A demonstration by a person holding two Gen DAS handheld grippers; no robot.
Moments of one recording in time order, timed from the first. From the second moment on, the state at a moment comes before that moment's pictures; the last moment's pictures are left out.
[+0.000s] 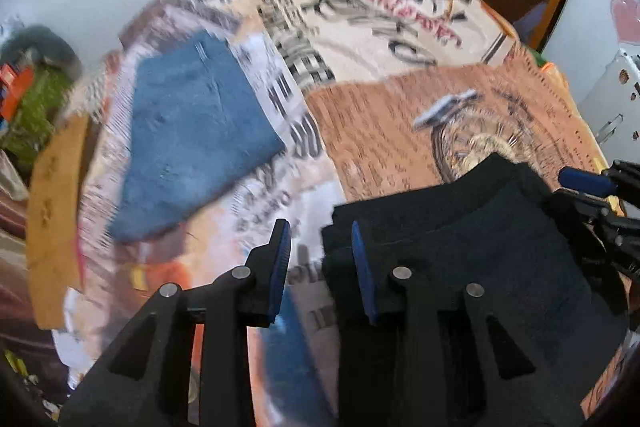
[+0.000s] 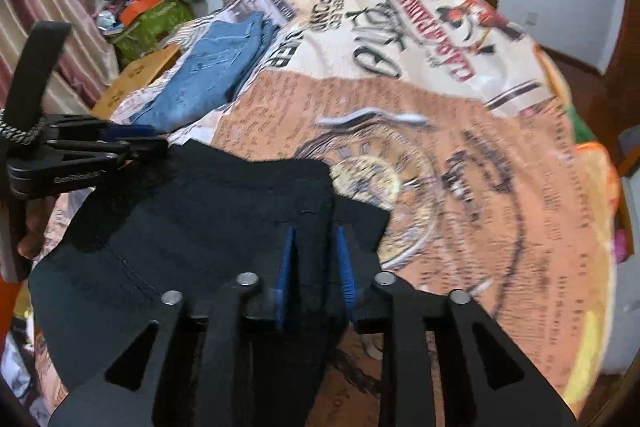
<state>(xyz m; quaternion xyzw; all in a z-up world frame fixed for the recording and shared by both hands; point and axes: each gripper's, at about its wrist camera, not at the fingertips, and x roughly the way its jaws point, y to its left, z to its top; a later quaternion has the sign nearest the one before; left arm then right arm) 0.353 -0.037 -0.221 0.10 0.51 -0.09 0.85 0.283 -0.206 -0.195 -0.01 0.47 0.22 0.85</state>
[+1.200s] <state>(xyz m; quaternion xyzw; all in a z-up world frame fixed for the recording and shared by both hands) 0.199 -0.003 -0.219 0.08 0.51 -0.10 0.85 0.165 -0.202 -0.183 -0.03 0.47 0.26 0.84</state>
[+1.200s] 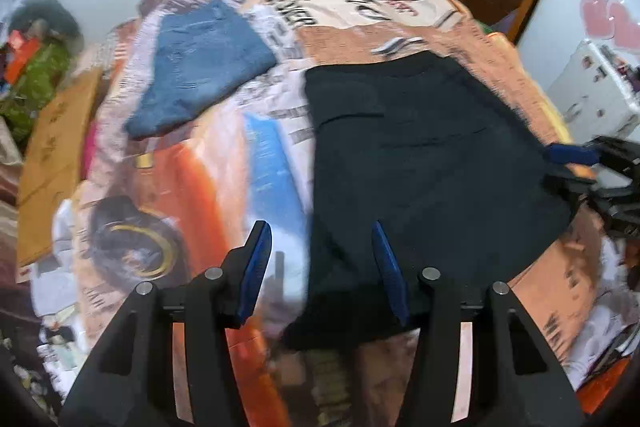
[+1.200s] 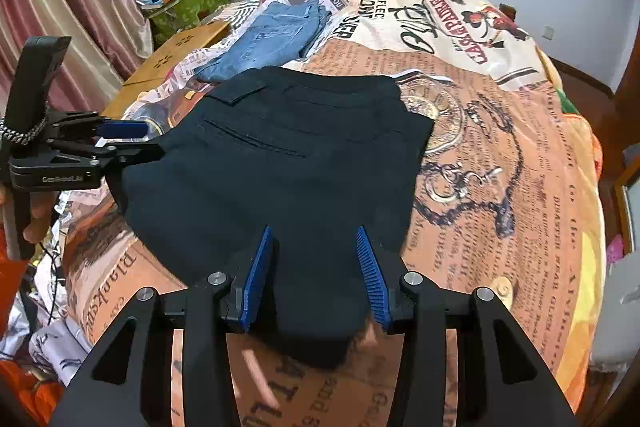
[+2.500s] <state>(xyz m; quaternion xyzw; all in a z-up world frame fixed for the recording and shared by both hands) 0.281 -0.017 -0.248 0.01 0.57 -0.14 0.81 0.218 -0.249 -0.218 0.13 0.53 0.22 0.81</state>
